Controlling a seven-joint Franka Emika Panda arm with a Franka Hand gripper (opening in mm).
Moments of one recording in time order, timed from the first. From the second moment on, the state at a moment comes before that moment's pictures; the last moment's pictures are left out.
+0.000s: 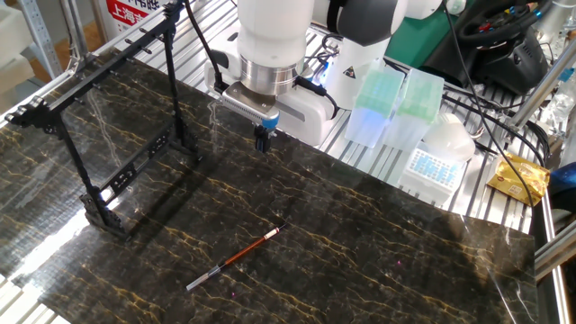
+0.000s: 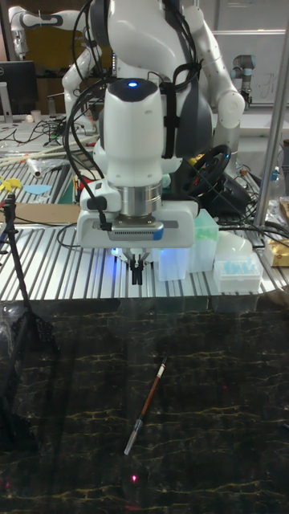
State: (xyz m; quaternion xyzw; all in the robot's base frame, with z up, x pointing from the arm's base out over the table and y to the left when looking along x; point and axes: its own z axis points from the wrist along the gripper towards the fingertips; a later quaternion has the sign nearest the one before) arm 0.500 0.000 0.299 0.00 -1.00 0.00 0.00
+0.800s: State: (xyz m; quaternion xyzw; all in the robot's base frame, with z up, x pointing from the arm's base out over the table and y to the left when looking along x) arm 0.498 0.001 0.297 0.08 -0.99 0.06 -0.03
